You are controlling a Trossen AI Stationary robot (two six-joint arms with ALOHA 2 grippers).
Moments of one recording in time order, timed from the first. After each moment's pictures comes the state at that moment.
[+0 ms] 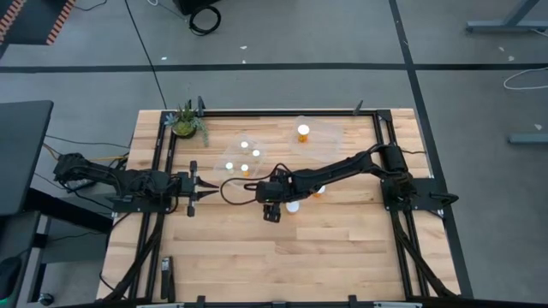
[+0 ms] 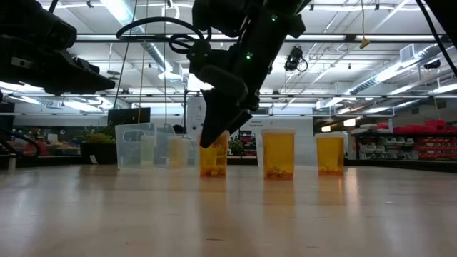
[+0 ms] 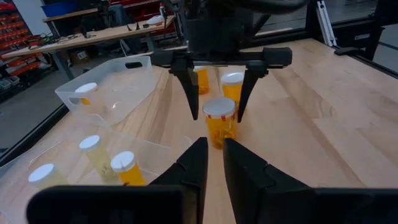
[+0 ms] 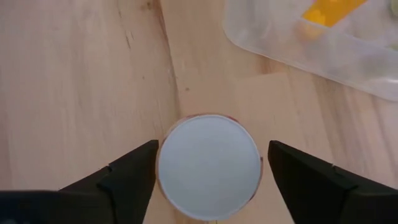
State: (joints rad) left arm -0.21 0.26 0.01 0.08 -0.28 0.12; right arm 0.11 2.07 1.51 -0.52 0.23 0.27
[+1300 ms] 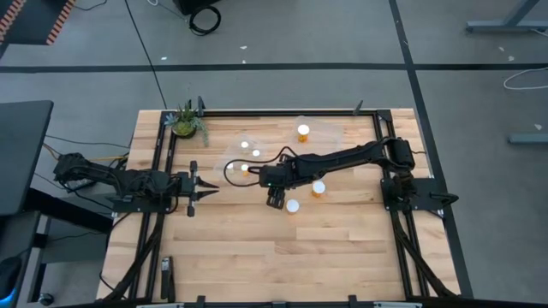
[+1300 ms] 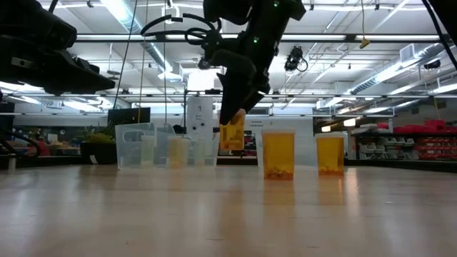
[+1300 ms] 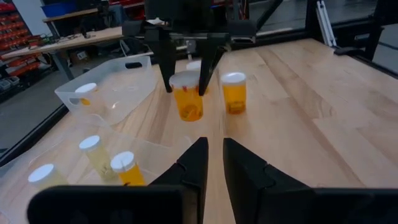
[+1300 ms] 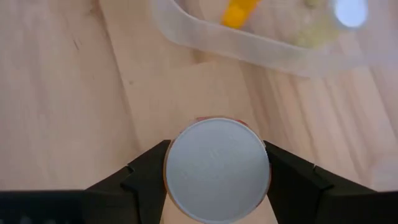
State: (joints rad) left arm -0.21 0.26 0.01 0.08 -0.28 0.12; right arm 0.05 1.99 1.57 -0.73 0.24 0.29
